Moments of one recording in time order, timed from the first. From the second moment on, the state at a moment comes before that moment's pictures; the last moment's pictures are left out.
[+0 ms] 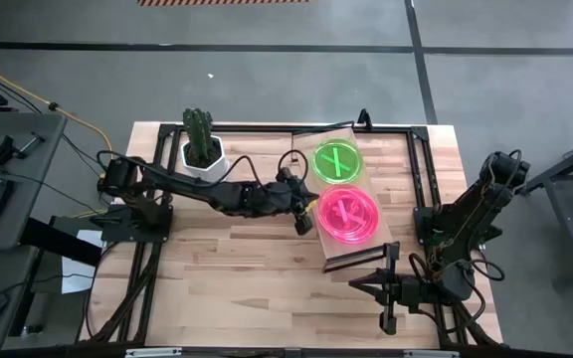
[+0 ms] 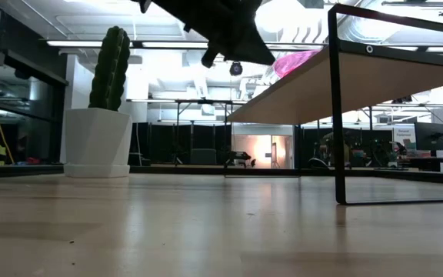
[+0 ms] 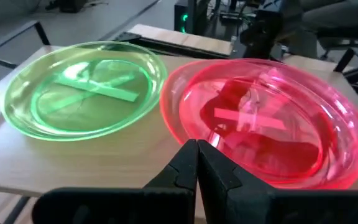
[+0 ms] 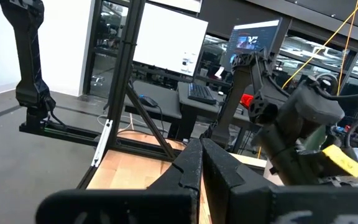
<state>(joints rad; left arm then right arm) -0.07 1.74 1.22 0.08 -0.40 -0.21 0.98 1.37 0.84 0.72 1.00 -0.40</state>
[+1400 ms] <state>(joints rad) -0.20 1.47 1.13 -0.19 -0.53 -0.13 0.98 1.37 0.84 0.69 1.04 -0.38</state>
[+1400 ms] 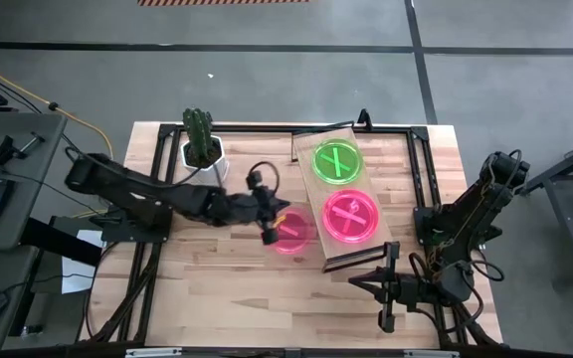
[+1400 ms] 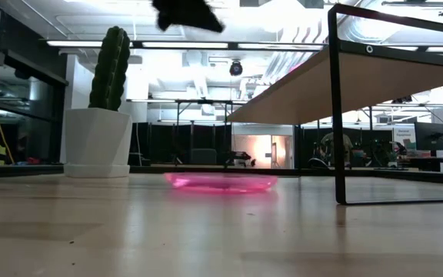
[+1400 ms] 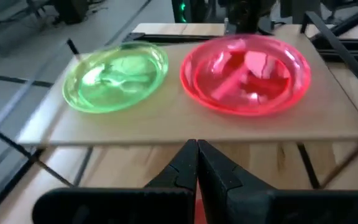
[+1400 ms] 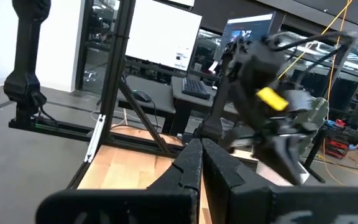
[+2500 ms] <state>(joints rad) -0.13 1.76 0.58 0.38 -0.46 -0.82 0.89 1.37 0.84 0.65 1.03 -0.29</state>
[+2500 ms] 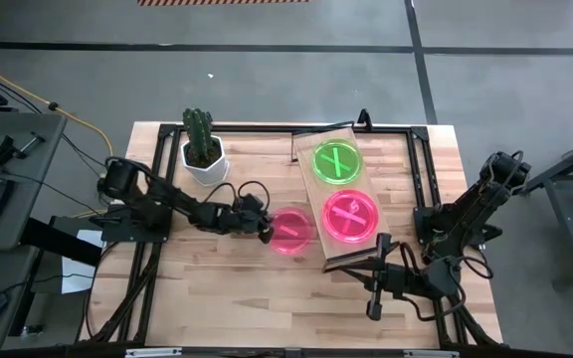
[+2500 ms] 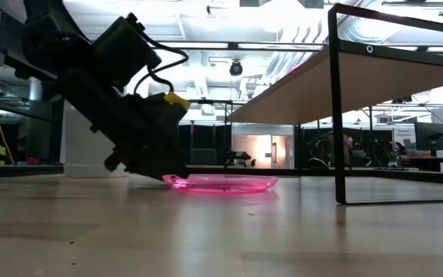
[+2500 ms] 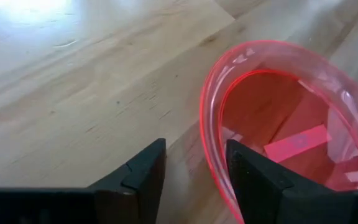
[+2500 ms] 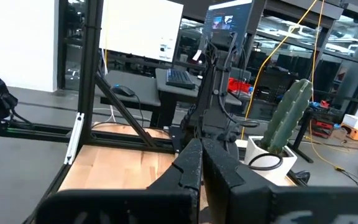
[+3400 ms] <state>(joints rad) -0.15 1.46 0.59 0.22 -0.39 -0.64 0.89 1.37 0.84 0.62 1.03 -0.26</state>
